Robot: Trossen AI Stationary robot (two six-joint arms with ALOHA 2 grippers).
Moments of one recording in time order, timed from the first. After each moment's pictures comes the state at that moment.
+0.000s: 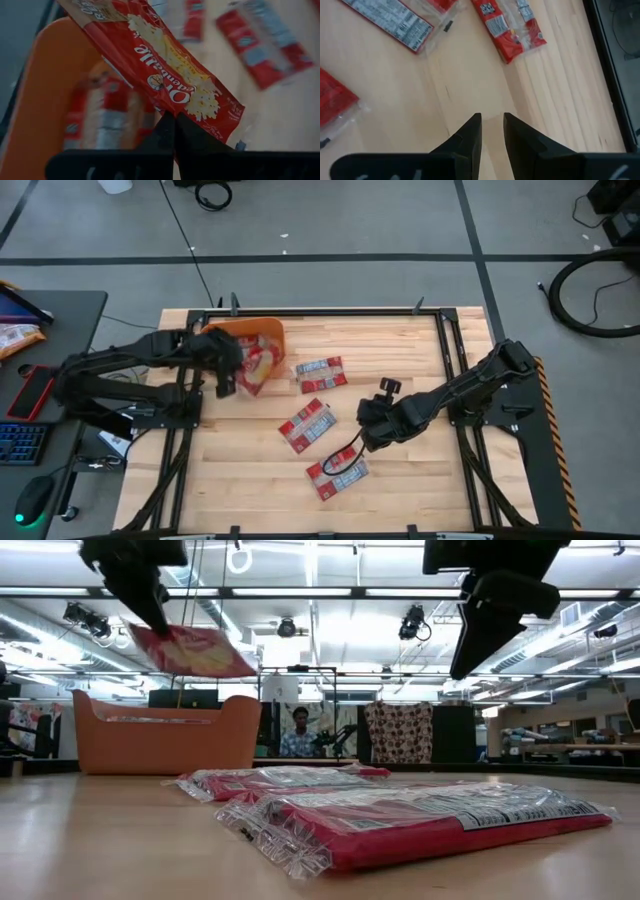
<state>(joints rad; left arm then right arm) 0.23 0.94 0.98 -1.02 -0.14 0.06 0.41 1.63 1.19 -1.00 0.63 0.61</state>
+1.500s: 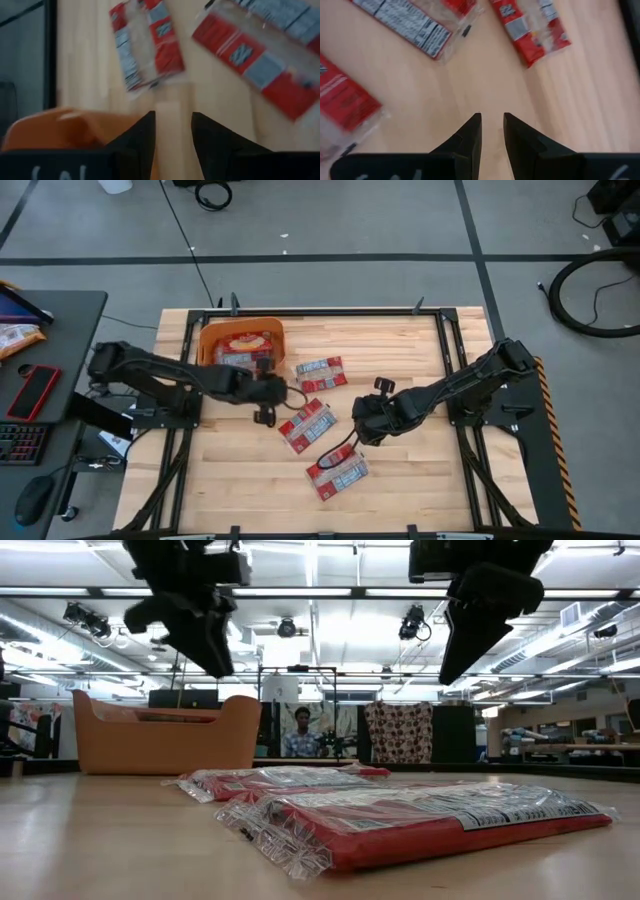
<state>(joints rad) -0.12 1.38 0.98 -0.67 -0.45 0.13 0.35 1.63 1.19 -0.91 0.52 0.55</state>
